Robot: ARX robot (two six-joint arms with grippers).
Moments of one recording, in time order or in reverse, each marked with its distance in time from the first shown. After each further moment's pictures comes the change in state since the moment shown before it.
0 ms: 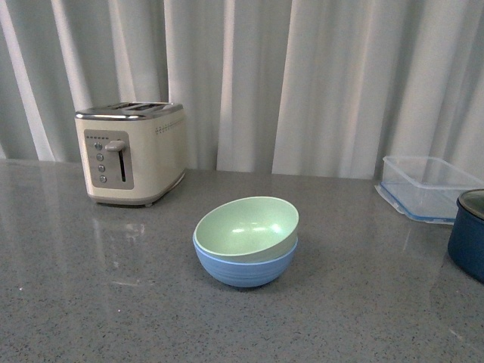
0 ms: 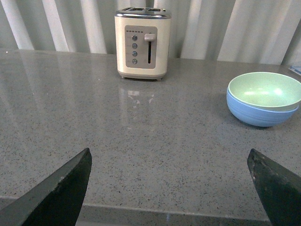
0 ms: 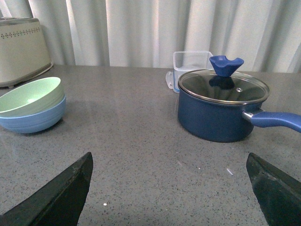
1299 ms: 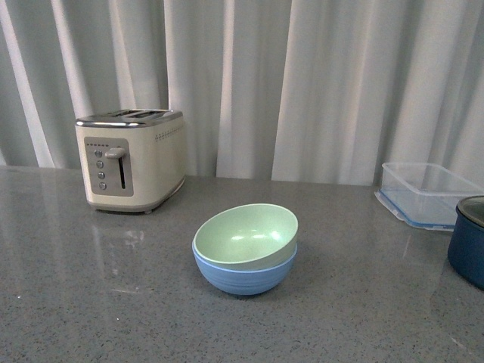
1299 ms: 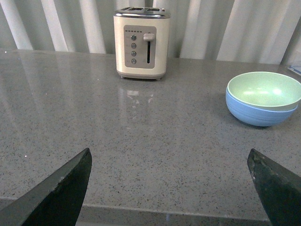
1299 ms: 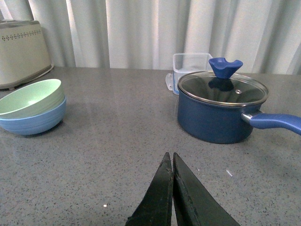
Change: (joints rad) left arm 0.000 0.000 0.000 0.000 0.000 0.000; right arm 0.000 0.000 0.000 0.000 0.000 0.000
